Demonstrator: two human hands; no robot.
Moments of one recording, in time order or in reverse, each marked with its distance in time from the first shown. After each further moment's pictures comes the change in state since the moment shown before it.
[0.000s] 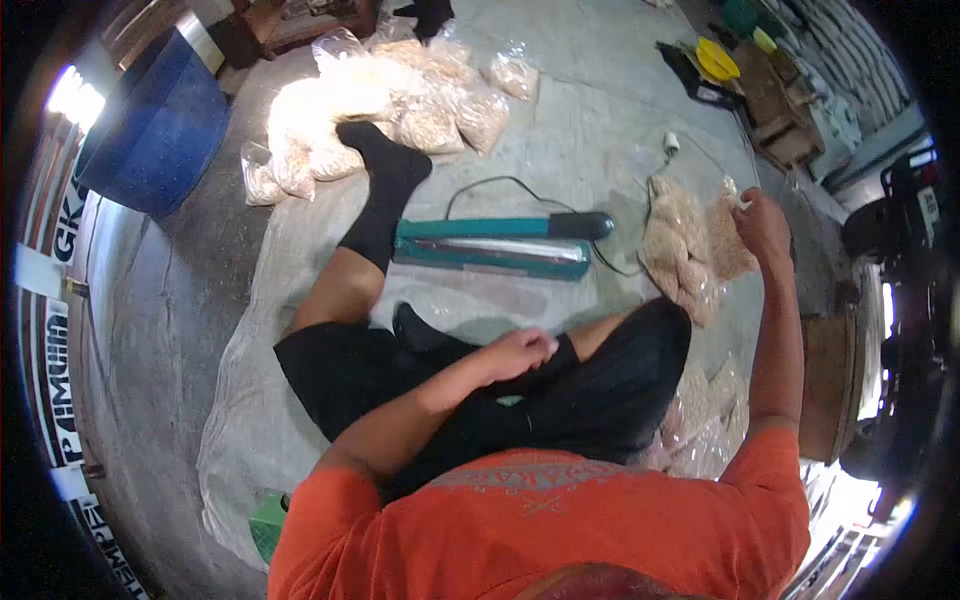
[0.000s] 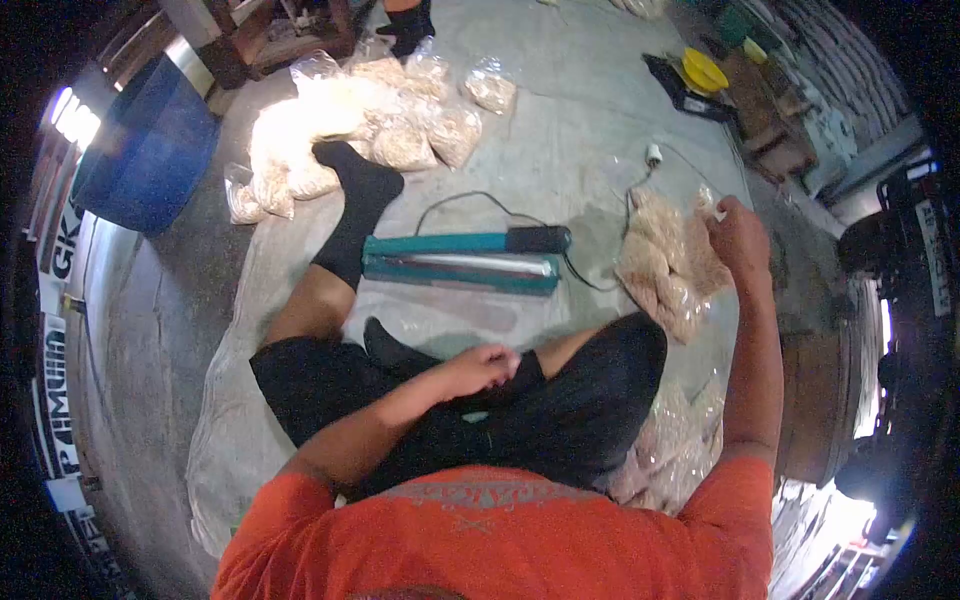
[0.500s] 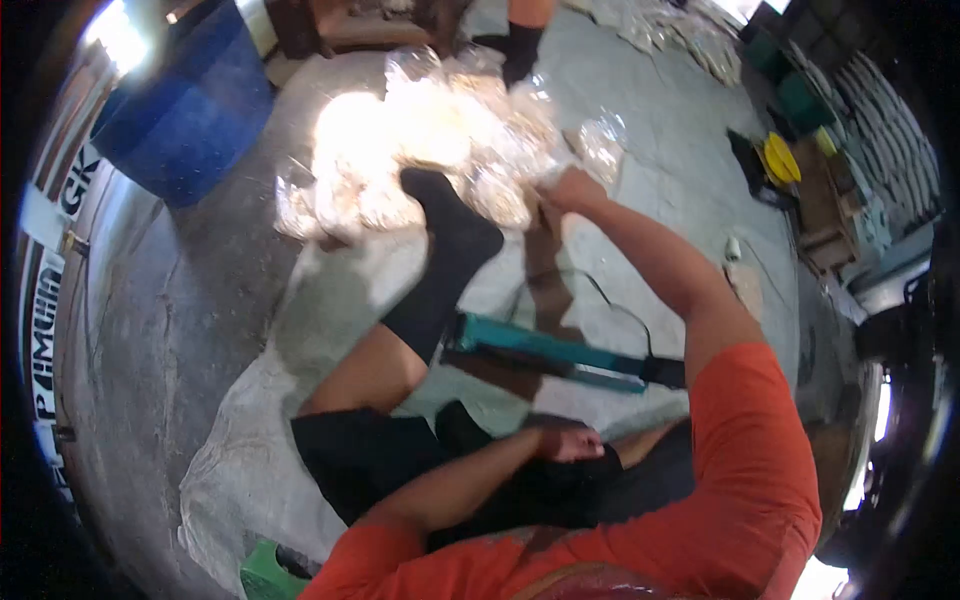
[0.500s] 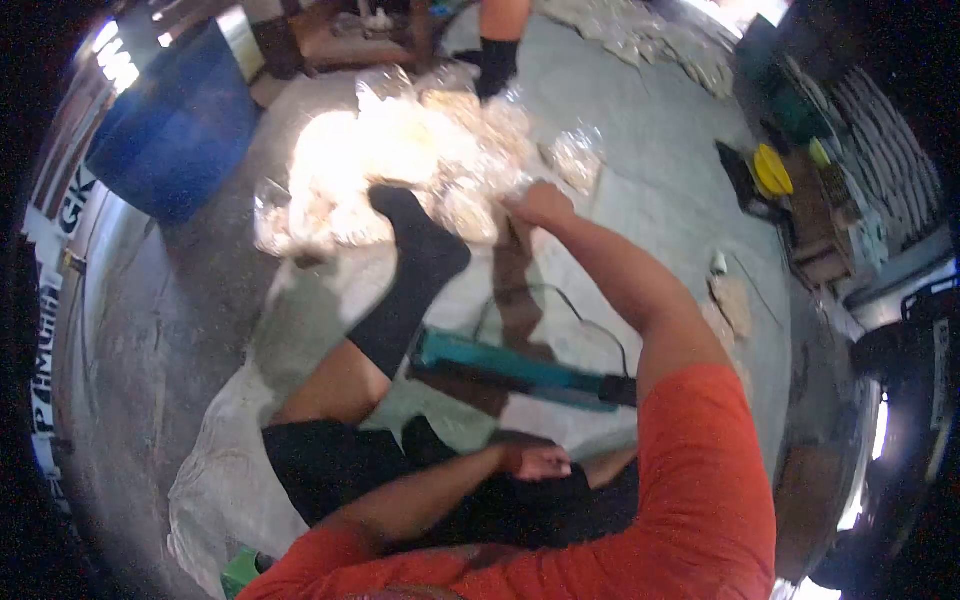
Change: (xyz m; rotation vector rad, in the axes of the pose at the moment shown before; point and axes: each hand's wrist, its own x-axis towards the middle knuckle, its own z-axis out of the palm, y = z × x) left_hand 0.080 -0.048 -0.060 -0.007 -0.426 -0.011; right_hand 0.223 -0.432 0.270 0.157 -0.361 -0.357
